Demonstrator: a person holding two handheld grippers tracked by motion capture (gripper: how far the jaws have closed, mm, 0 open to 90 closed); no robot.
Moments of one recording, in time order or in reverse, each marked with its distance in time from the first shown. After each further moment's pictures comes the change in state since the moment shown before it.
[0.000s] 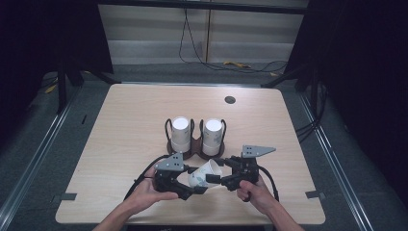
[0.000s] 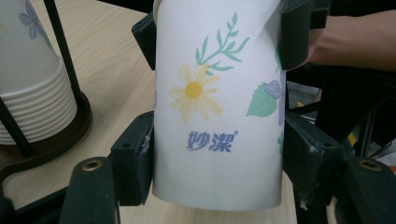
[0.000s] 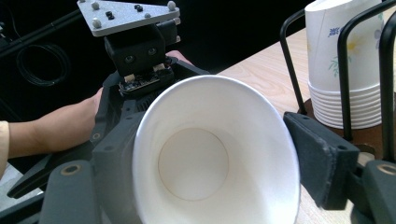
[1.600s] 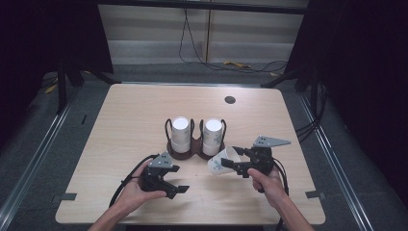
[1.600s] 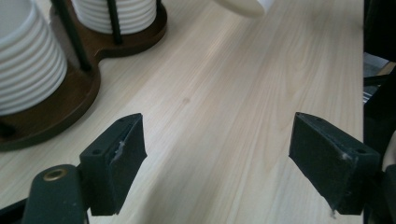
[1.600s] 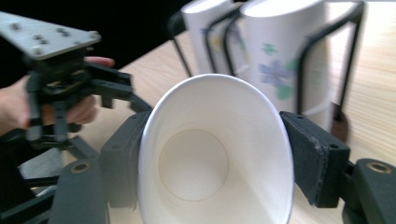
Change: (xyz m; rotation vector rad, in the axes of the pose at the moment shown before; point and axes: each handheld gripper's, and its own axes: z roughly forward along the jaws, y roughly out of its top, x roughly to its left) left arm 0.020 -0.031 -0.028 0.206 0.212 -0.117; right arm -0.020 0.017 -0.036 0.072 -0.368 0.007
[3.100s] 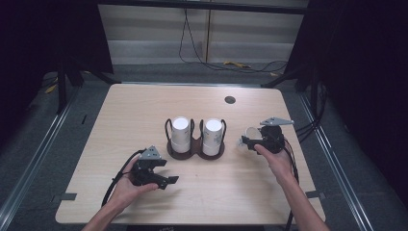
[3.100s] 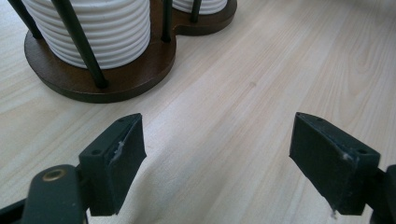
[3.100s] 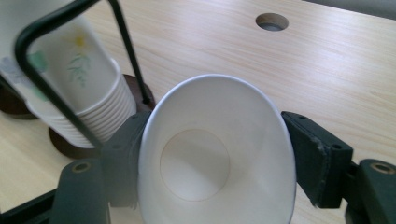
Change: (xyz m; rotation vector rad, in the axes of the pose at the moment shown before) left arm 0.028 -0.013 -0.011 -0.004 0.105 -0.104; right arm -0.067 0.029 -0.002 0.162 -0.509 -0.034
